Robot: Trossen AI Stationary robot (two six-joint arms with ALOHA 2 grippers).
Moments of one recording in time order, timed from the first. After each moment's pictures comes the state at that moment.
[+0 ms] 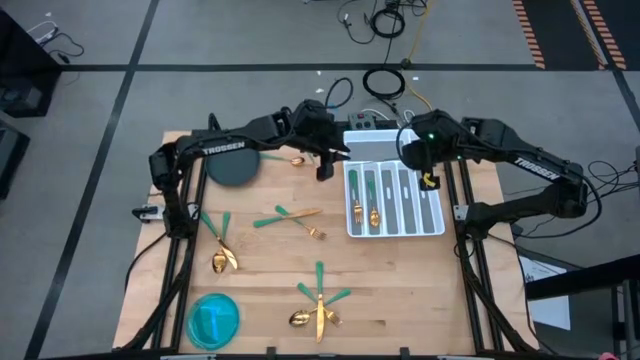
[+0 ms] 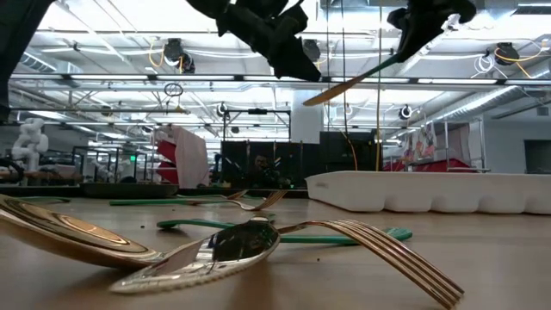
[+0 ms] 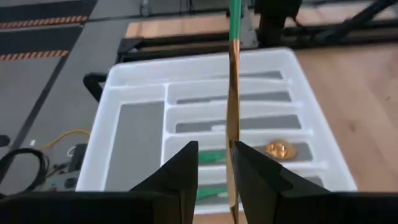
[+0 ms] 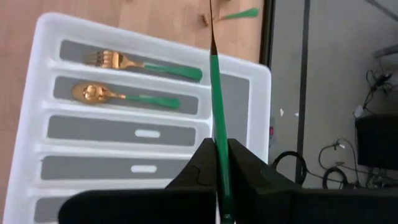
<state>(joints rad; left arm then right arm) 0.37 1.84 1.66 -0.44 0.29 0.33 -0.37 1.16 1.38 -1.17 0.13 -0.60</state>
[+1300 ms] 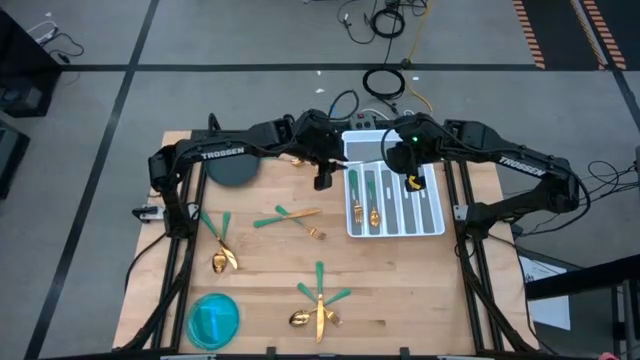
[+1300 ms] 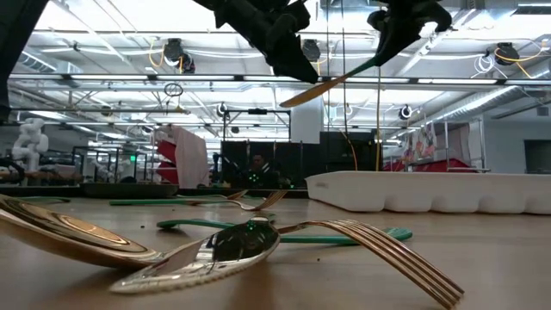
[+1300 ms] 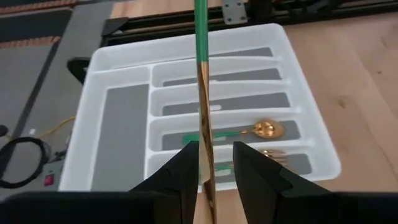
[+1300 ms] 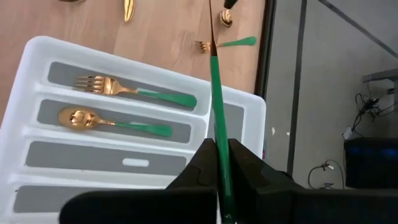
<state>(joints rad) 0.32 1.83 1.66 -0.52 0.23 0.35 -0.33 1.24 1.38 -1.05 0.14 -0.65</state>
